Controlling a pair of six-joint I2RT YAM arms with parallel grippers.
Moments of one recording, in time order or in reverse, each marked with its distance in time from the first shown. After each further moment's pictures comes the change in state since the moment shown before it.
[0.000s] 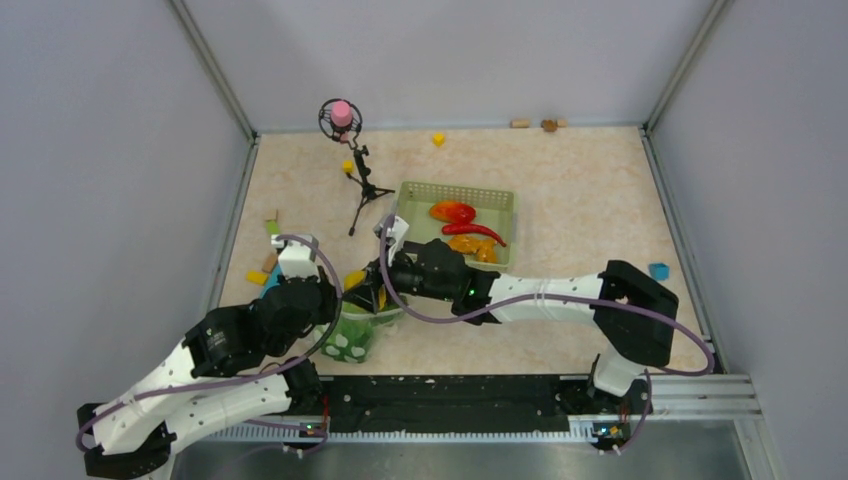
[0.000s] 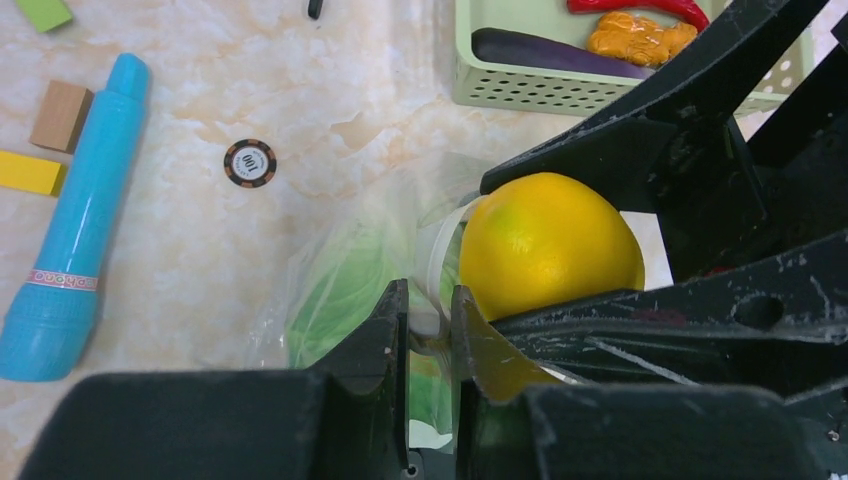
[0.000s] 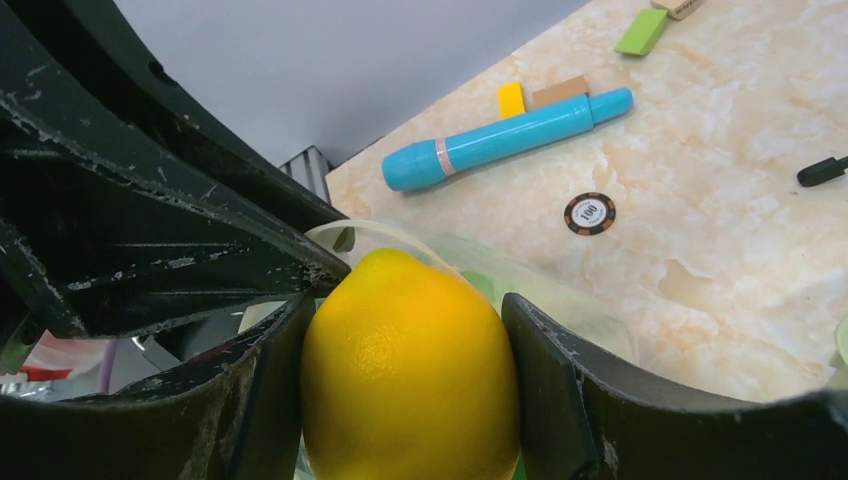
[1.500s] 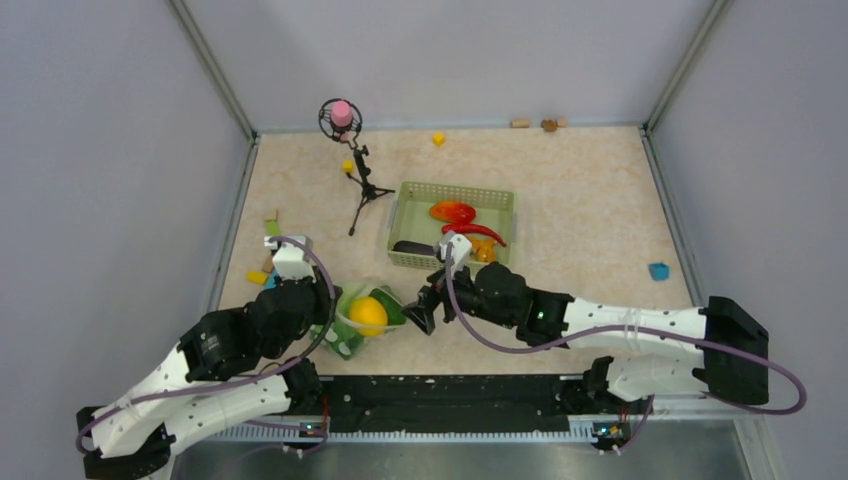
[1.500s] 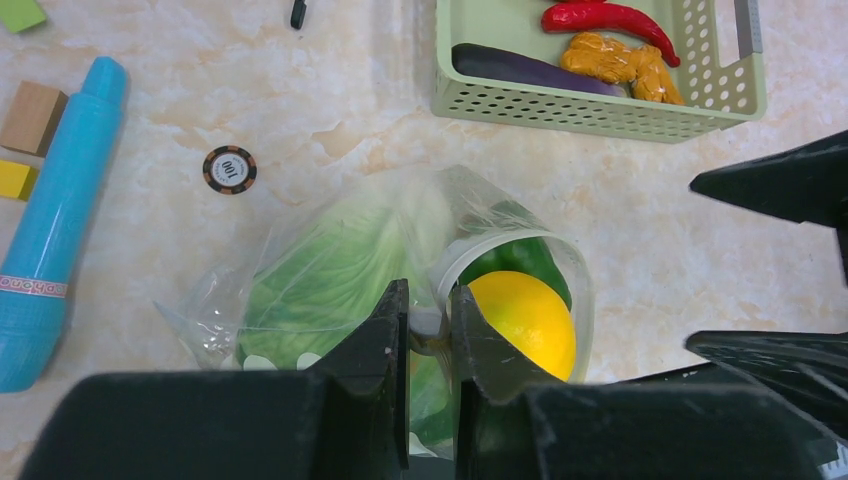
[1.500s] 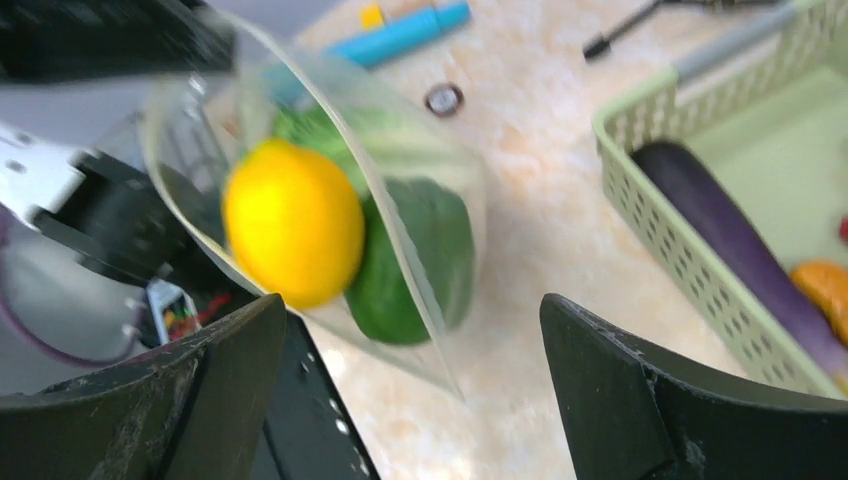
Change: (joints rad) left arm -0.001 -0.034 -0.005 0.018 0.004 -0.018; right arm 0.037 -0.463 -0.270 -0.285 0.247 -0.126
